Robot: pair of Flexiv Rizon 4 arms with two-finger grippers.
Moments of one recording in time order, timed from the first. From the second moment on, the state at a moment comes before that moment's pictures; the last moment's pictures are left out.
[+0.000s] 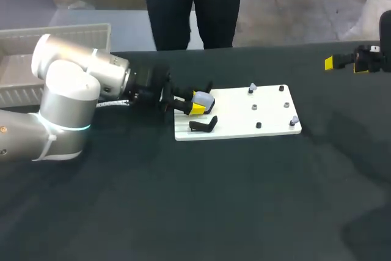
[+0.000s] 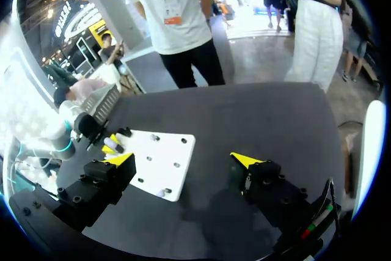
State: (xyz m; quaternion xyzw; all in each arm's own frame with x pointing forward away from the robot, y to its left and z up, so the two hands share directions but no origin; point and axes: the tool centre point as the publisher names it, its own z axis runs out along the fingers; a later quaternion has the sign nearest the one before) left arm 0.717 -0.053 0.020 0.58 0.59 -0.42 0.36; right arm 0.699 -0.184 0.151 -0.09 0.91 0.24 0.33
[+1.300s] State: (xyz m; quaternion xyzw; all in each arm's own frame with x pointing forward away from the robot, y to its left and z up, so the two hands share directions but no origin) left arm 0.691 -0.061 0.110 0.57 0.58 -0.41 0.40; right arm 0.691 -0.135 0.152 -0.13 0.91 0.25 0.31
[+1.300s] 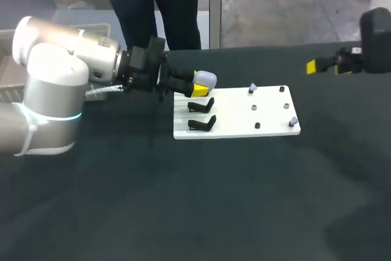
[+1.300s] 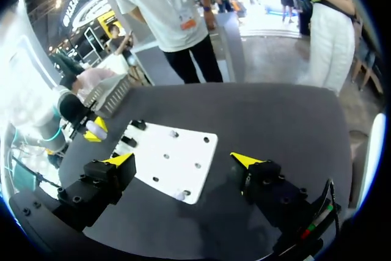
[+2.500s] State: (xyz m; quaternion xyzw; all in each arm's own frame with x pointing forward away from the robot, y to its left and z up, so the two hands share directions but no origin) left arm 0.707 -0.126 0.124 0.57 0.56 -0.40 0.44; right arm 0.696 -0.008 0.139 -0.27 0.88 0.29 0.27
